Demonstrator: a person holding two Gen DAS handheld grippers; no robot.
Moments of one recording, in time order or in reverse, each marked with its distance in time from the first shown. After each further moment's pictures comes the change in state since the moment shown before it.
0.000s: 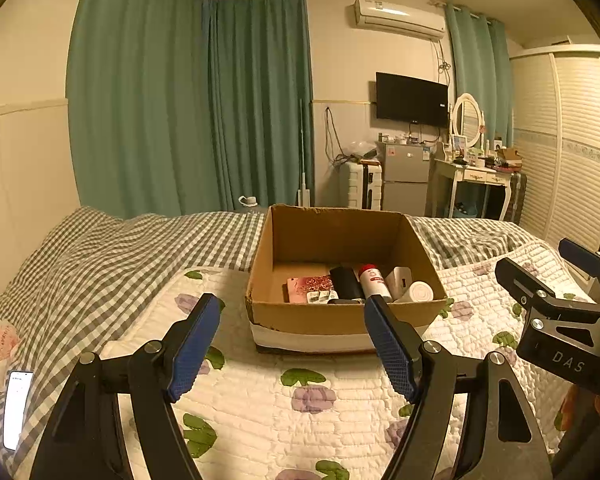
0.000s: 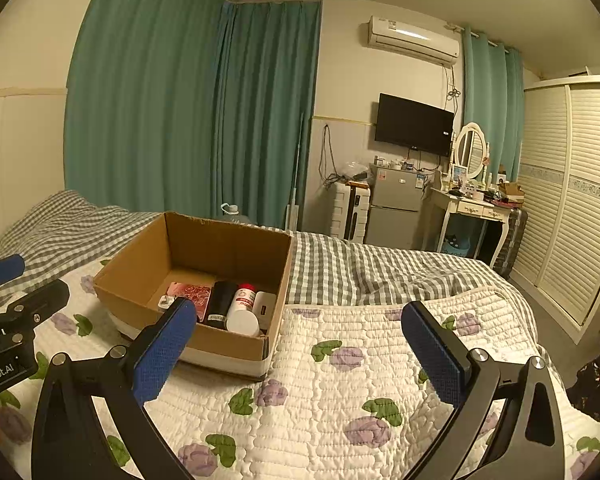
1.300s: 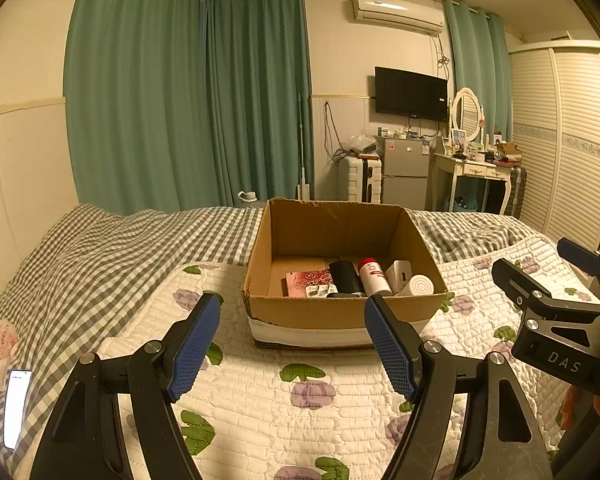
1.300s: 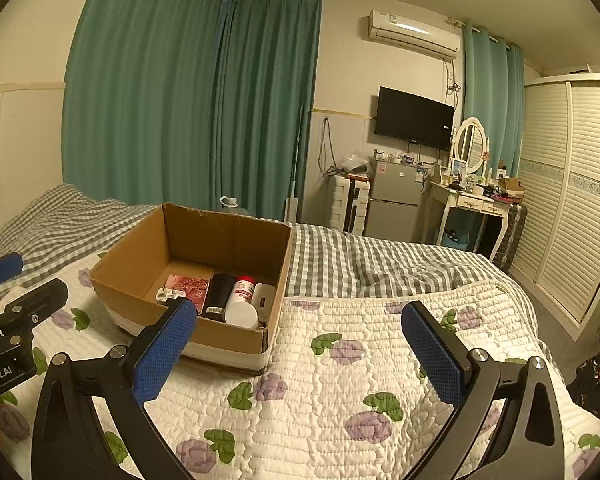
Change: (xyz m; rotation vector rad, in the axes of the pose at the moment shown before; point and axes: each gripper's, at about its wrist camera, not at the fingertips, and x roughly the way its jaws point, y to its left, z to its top) left arm 0.004 -0.003 -0.003 0.011 0.018 0.000; right arm 0.004 0.001 -0.007 0.000 0.027 -0.004
